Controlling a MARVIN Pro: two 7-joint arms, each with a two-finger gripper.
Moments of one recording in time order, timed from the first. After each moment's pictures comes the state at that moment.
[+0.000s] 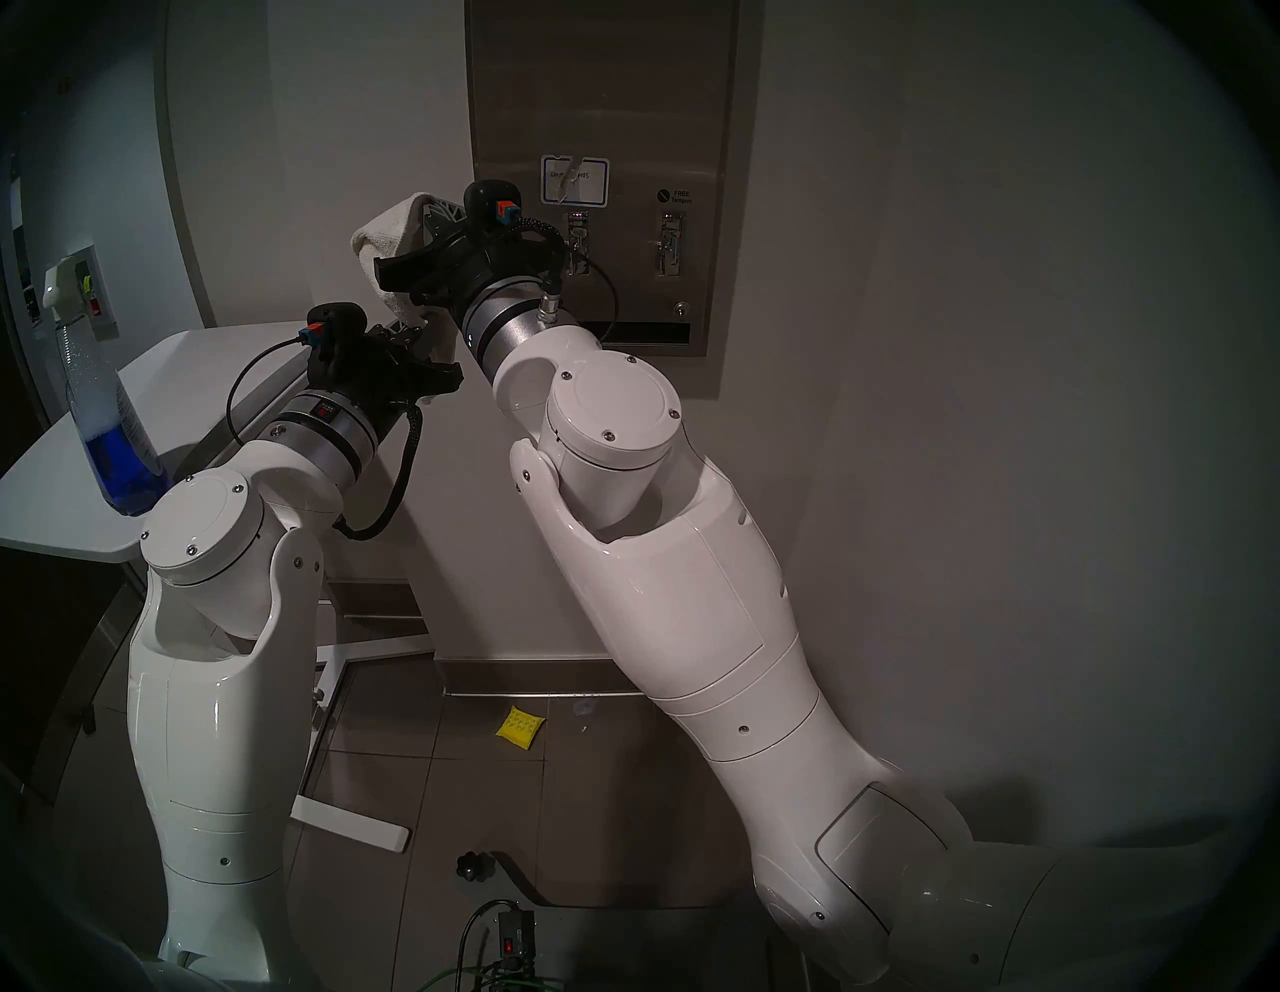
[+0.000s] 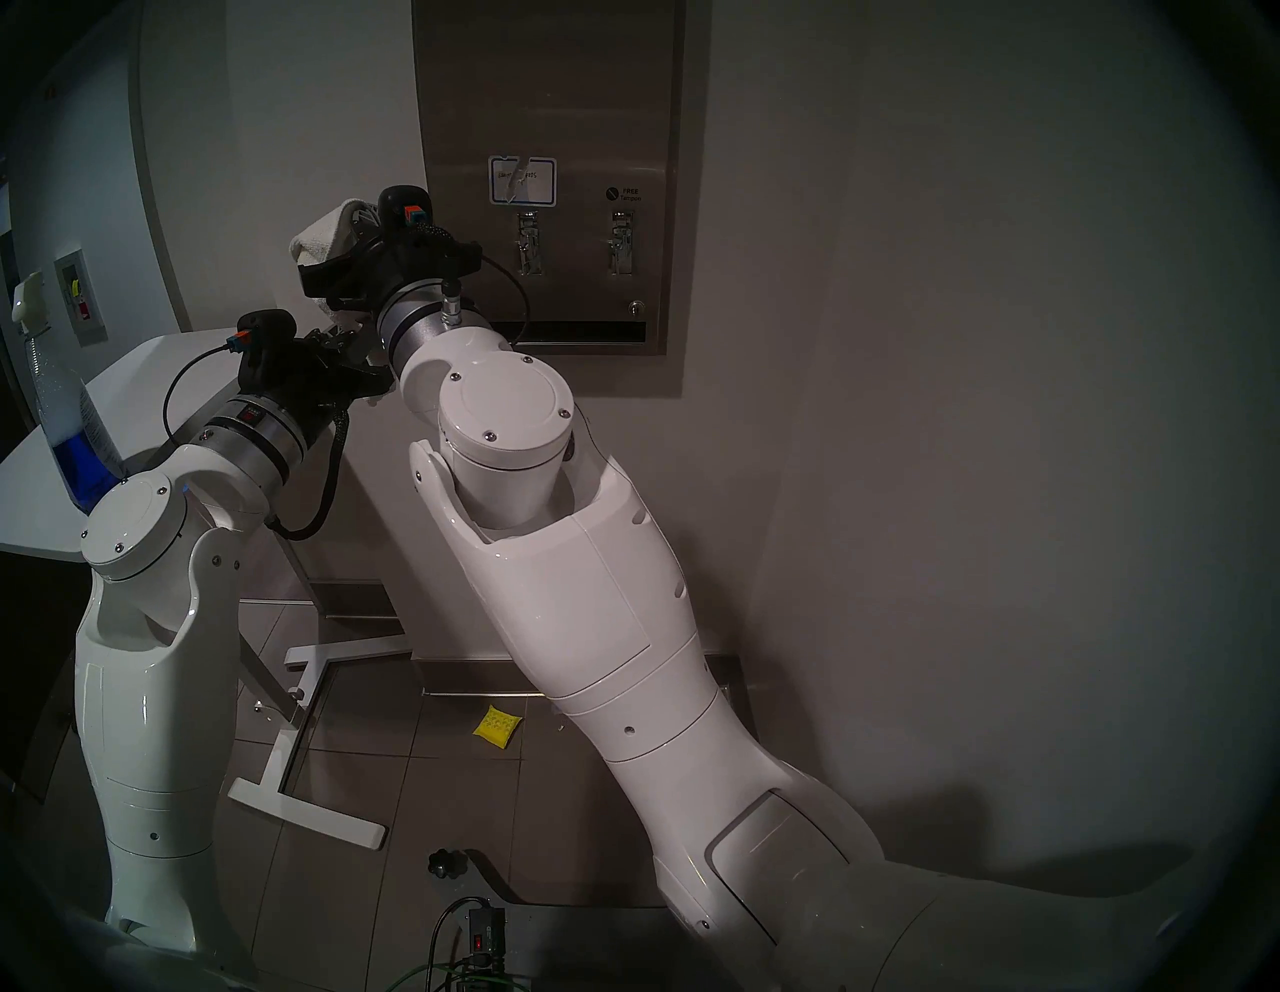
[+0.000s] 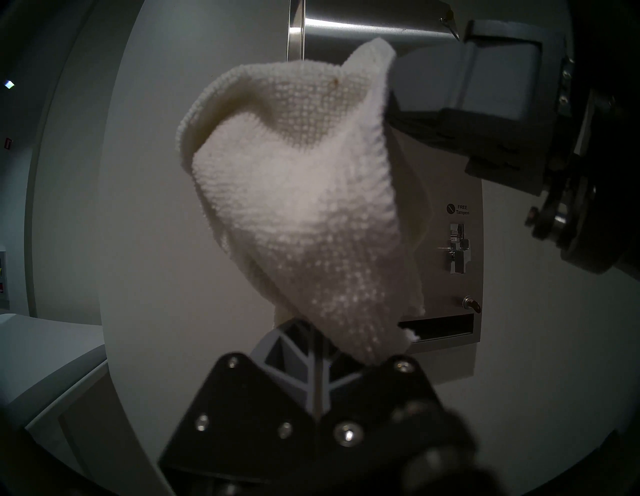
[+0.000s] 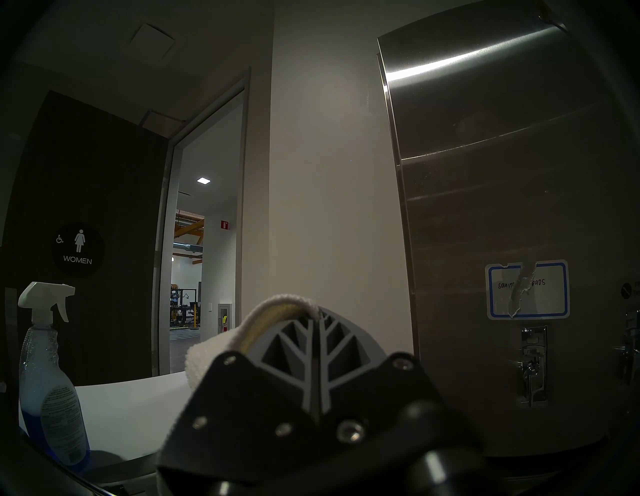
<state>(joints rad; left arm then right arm) 1.56 -1.33 -1.75 -2.19 -0.31 0.44 -0.16 -1.06 -1.81 0.96 -1.69 0.14 0.23 -0.07</state>
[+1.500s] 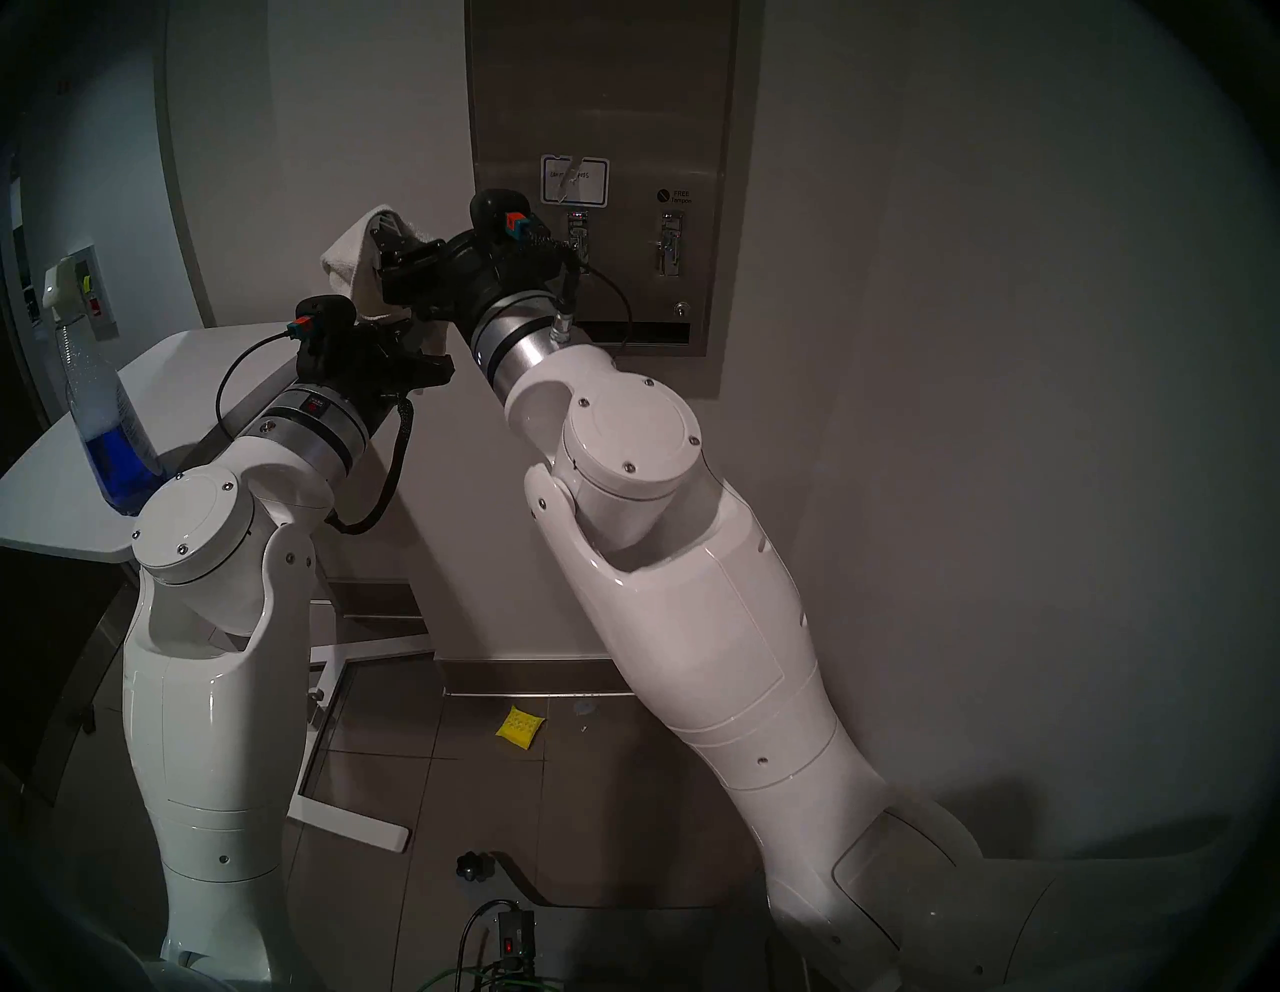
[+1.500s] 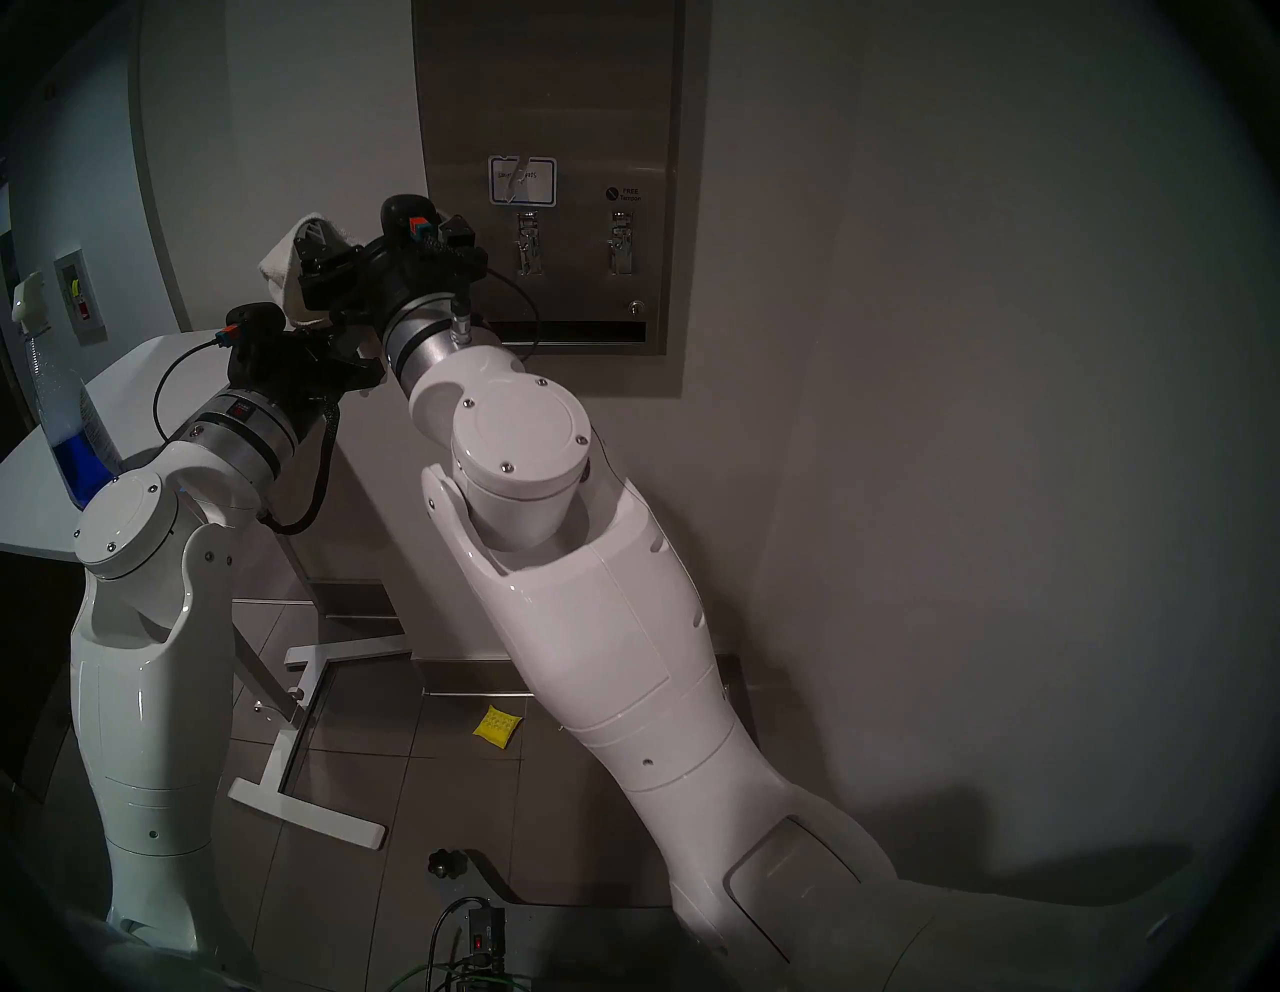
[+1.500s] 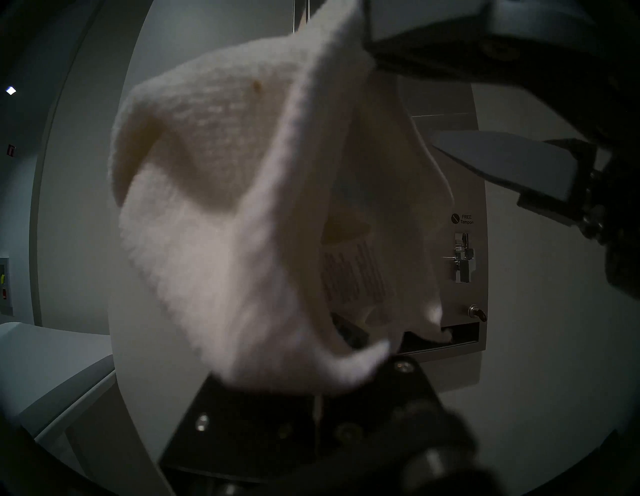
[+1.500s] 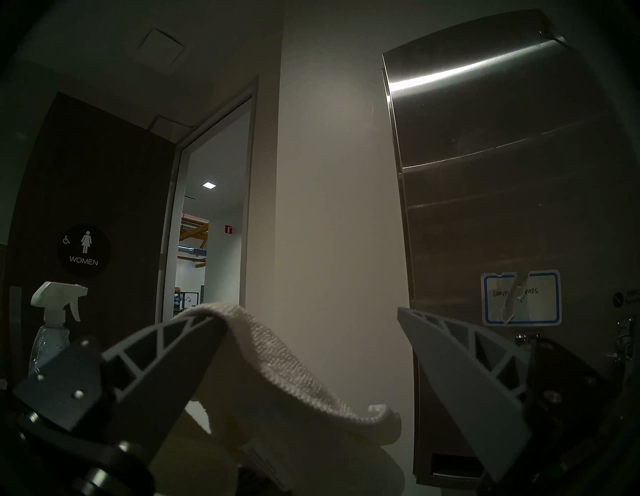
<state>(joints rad) 1.55 -1.33 -1.77 -2.19 -0.31 0.43 -0.18 -1.15 -1.74 0.93 -1.80 0.14 0.23 -0.07</state>
